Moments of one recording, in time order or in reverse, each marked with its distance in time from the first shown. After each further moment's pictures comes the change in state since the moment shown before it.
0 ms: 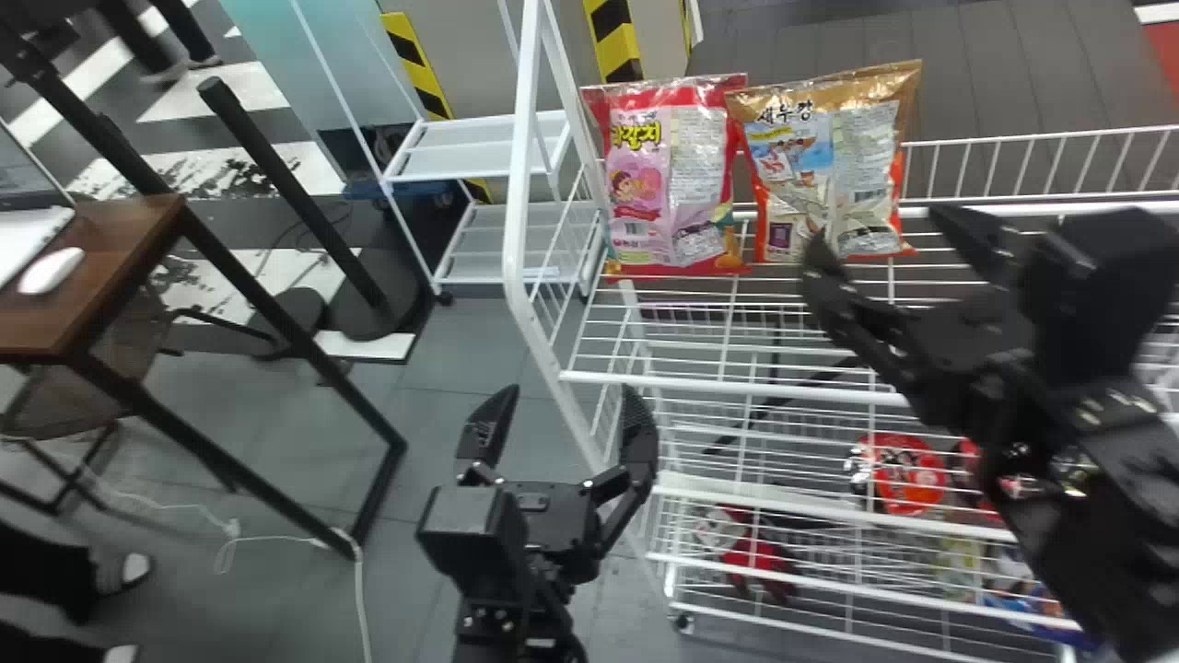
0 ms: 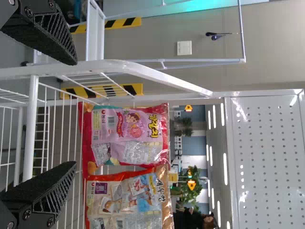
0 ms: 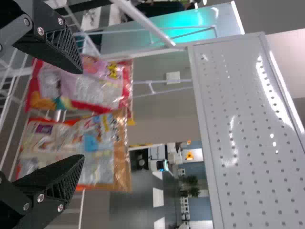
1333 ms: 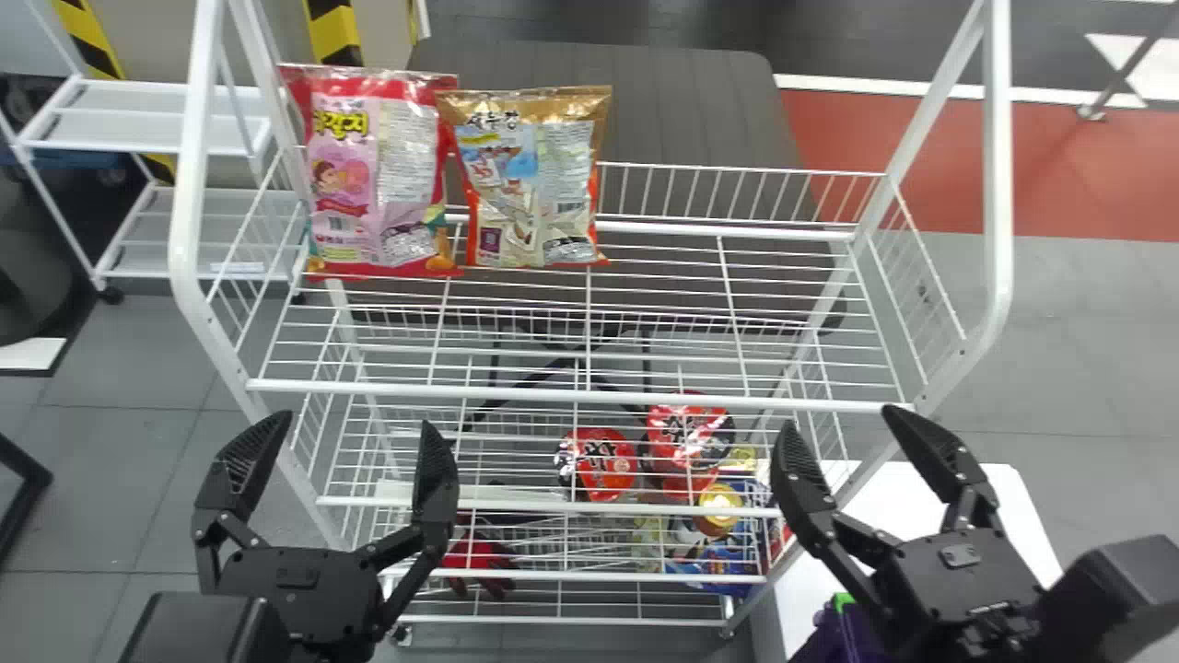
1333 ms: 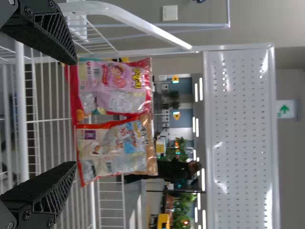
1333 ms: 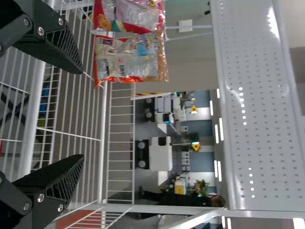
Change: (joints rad) left arm 0.048 0.001 -0.143 -0.041 -0.124 -0.024 -0.019; right arm 0.614 -0.056 -0.417 -0.131 -0.038 -0.376 0.186
